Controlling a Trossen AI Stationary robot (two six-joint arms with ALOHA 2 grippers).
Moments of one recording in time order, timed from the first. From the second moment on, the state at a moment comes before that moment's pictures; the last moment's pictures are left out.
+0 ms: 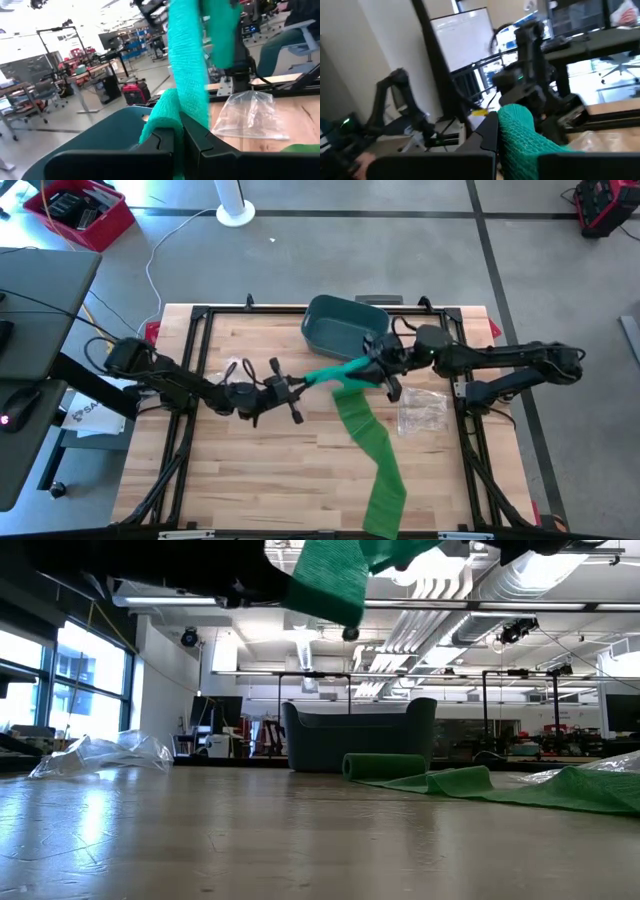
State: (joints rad) left arm -0.23 1.51 0.59 0.98 -0.69 0.32; right arm -0.10 1.21 0.81 0.51 -0.42 0.33
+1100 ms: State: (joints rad) left arm -0.33 1.63 0.64 0.97 -0.51 0.11; right arm -0.18 1.21 0.89 0.53 -0.22 0.28
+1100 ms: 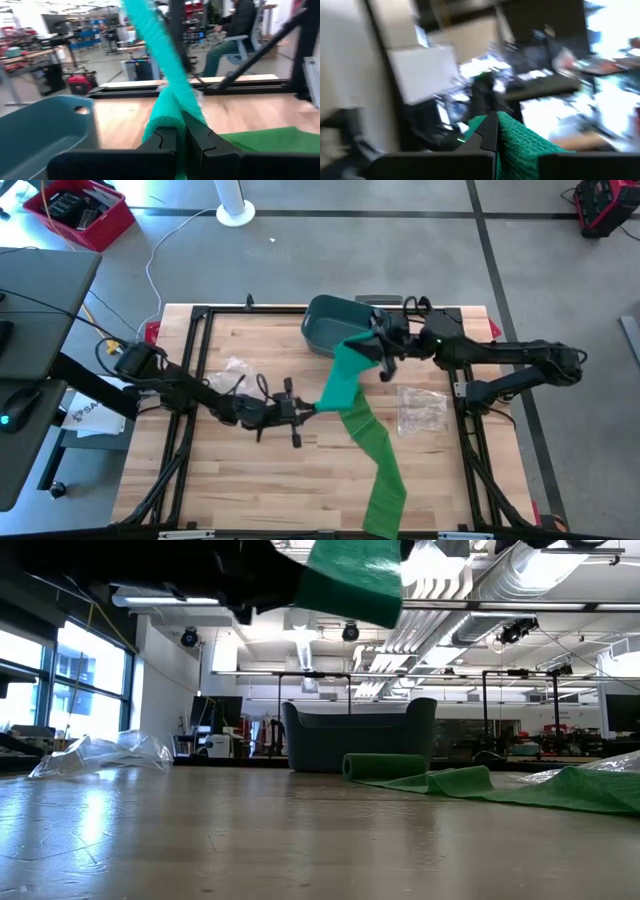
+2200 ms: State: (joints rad) left arm -0.35 1.65 0.72 0.98 -0.30 0.03; right arm -0.25 1.50 0.89 0.20 -0.43 0.20
